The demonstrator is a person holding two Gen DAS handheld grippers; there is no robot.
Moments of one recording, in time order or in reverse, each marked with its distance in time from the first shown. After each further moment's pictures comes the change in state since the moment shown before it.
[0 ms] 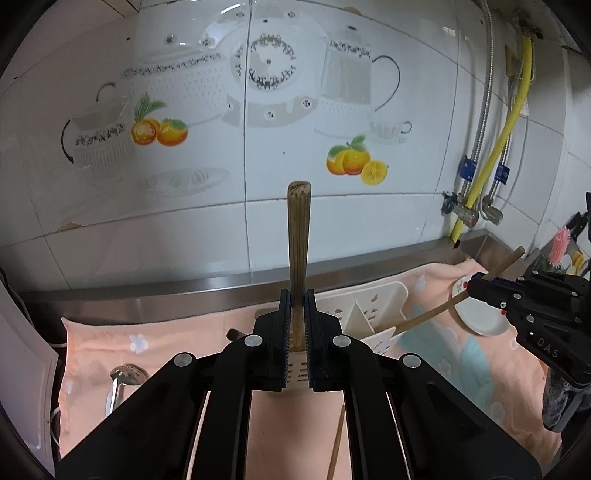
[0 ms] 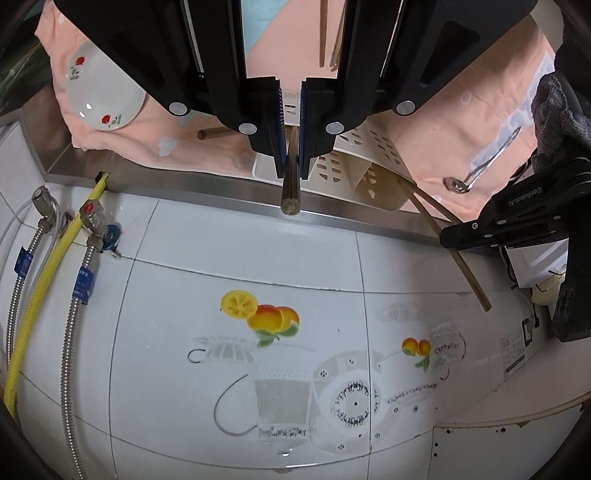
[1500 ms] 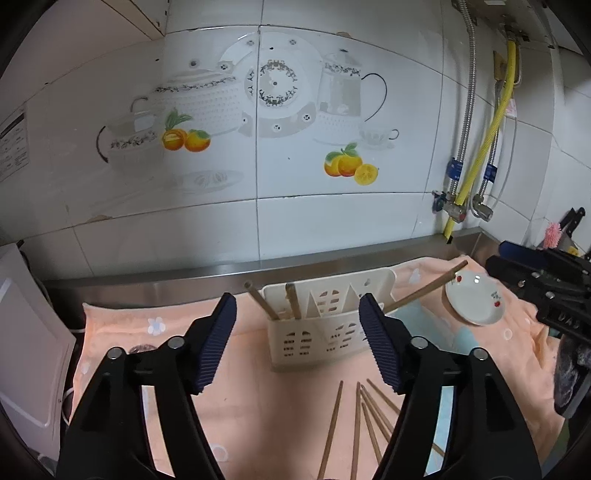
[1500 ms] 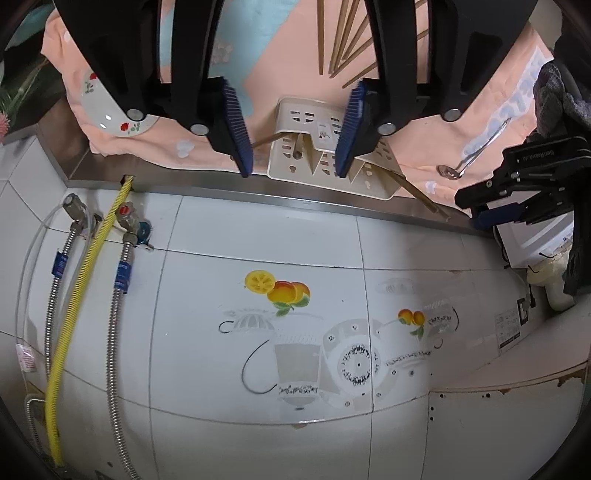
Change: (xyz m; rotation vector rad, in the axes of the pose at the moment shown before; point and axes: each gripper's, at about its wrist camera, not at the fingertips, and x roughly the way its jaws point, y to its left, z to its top) left arm -0.057 -0.005 -0.020 -0.001 -0.030 0.031; right arm -0.065 -0.004 -0.010 0.039 -0.087 -0.031
